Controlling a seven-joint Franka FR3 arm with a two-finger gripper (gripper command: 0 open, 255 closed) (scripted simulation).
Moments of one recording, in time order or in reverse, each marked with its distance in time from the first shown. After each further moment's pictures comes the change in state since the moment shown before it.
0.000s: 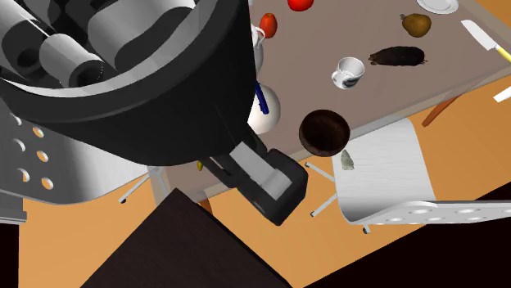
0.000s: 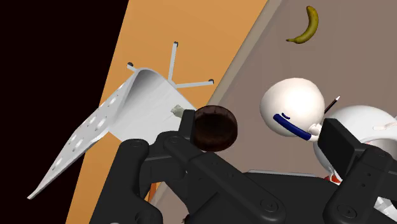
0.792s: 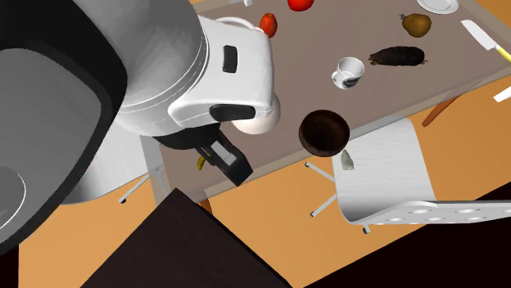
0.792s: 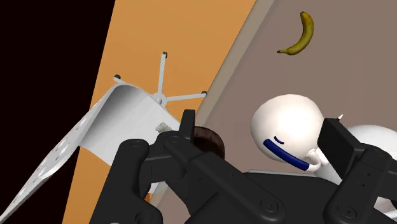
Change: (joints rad) arm 0.033 0.042 0.130 -0.261 0.074 0.280 0.123
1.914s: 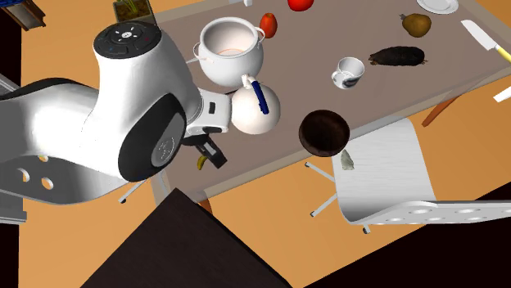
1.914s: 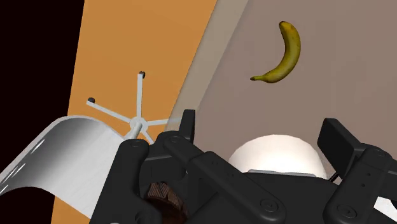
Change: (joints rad) arm 0.012 0.462 0.274 -0.154 0.044 0.580 0.257
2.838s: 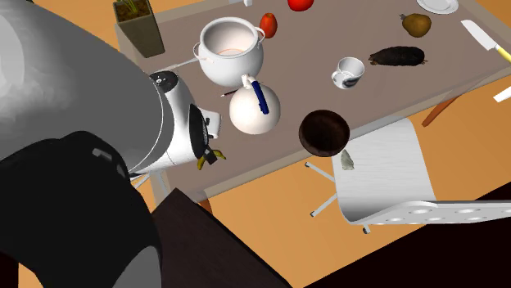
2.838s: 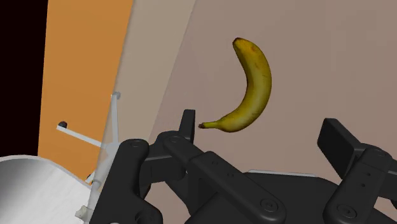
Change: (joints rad) arm 0.076 0.656 -0.035 0.197 -0.599 0.342 0.599
